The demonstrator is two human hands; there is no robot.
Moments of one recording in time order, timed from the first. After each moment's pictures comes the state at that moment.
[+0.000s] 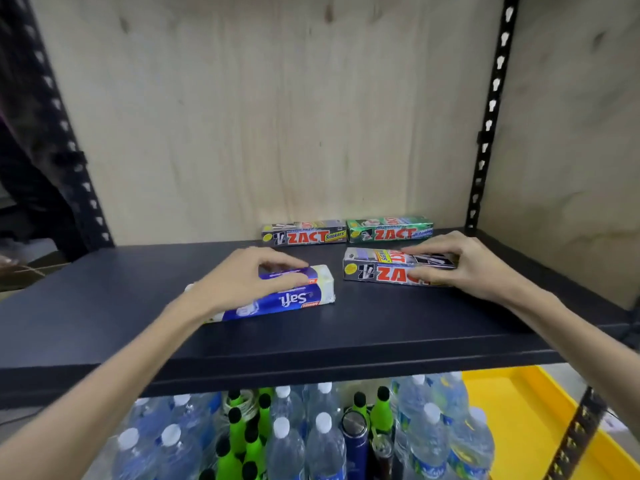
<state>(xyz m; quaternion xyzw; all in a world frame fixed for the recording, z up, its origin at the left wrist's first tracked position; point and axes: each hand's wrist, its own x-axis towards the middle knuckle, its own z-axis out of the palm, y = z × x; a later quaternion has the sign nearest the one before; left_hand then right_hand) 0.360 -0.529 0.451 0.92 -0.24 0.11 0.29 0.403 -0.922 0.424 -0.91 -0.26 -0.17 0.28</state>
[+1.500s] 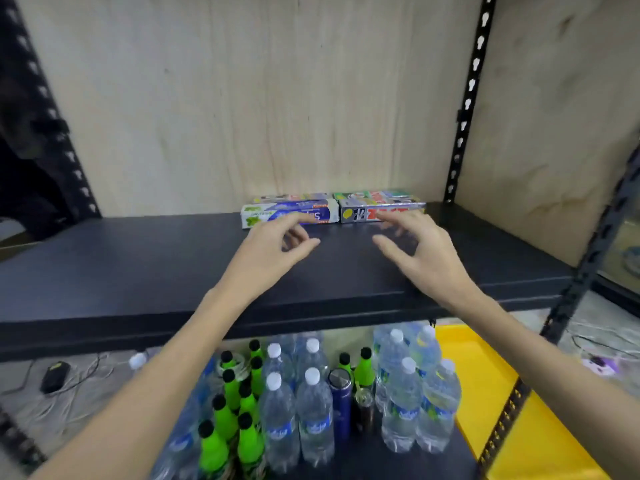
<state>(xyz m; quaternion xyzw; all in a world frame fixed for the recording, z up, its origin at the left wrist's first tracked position) 0.337 -0.580 0.422 0.85 -0.26 0.26 0.36 0.326 -0.847 0.407 -0.85 -0.22 -0.35 0.32</state>
